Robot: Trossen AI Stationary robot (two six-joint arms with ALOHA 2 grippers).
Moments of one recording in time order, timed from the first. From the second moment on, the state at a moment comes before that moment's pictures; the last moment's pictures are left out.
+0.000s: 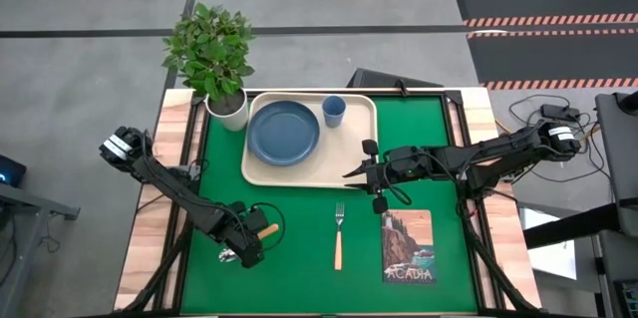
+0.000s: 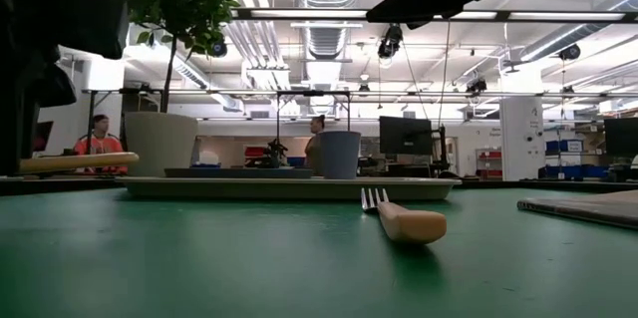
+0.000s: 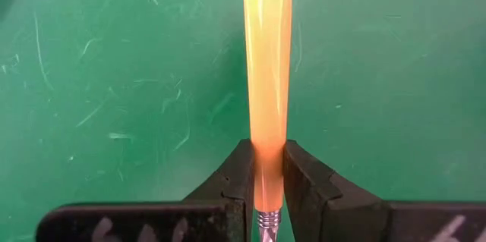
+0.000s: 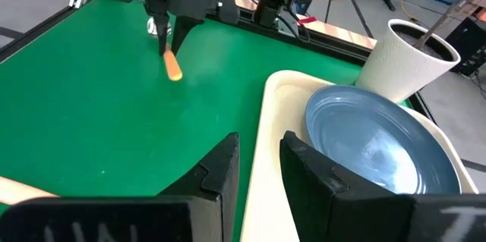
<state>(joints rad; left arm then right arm) -0.64 1.49 0.84 -0.64 -0.15 -1.12 0.10 1.29 0.78 0.11 0.03 -0.25</state>
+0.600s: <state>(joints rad) -0.64 1.49 0.81 -0.64 -0.15 -1.12 0.10 1.29 0.78 0.11 0.03 -0.25</state>
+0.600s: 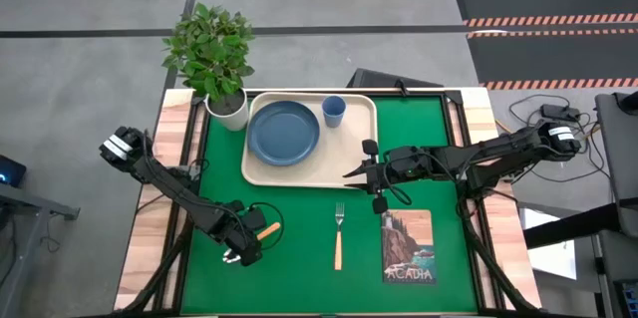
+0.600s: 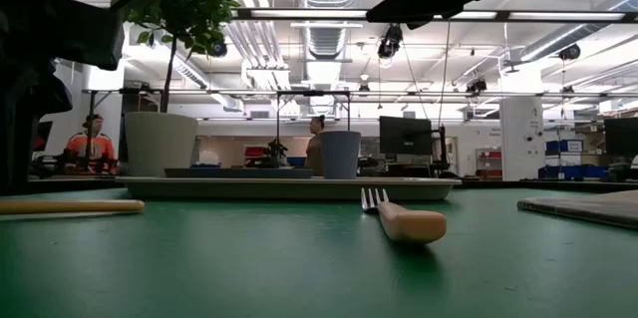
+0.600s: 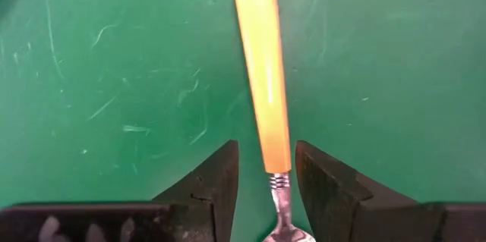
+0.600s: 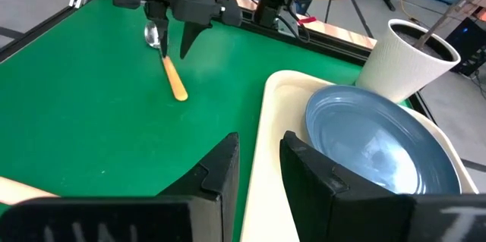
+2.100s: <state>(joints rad) -0.74 1.02 0.73 -0.58 -1.22 -0.62 0.13 1.82 1.29 0.02 -0.11 -0.25</state>
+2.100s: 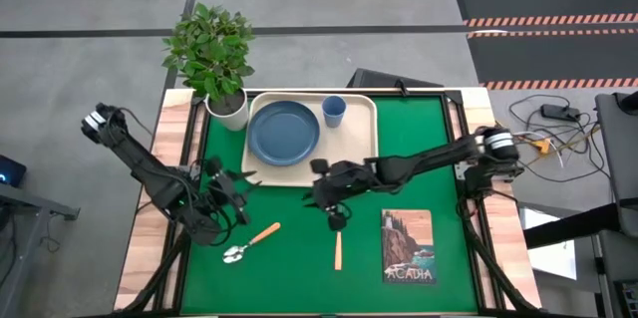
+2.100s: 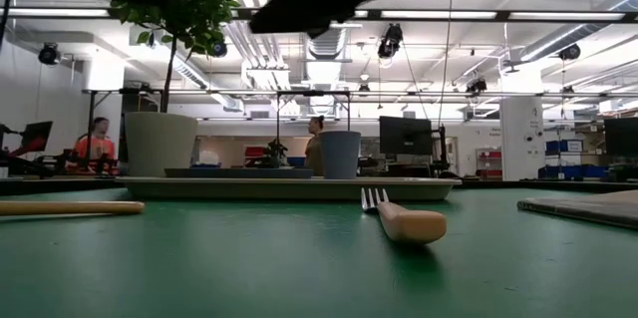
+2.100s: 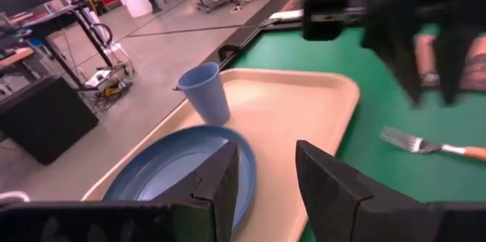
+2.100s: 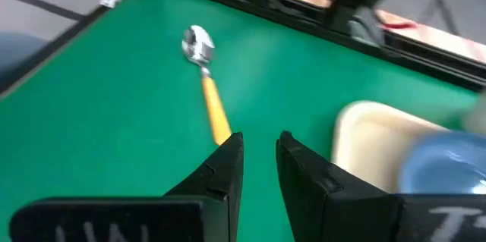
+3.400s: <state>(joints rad) -0.73 0.83 0.54 -0.56 -1.20 -0.77 0.22 2.46 2.01 -0.21 -0.25 -0.28</state>
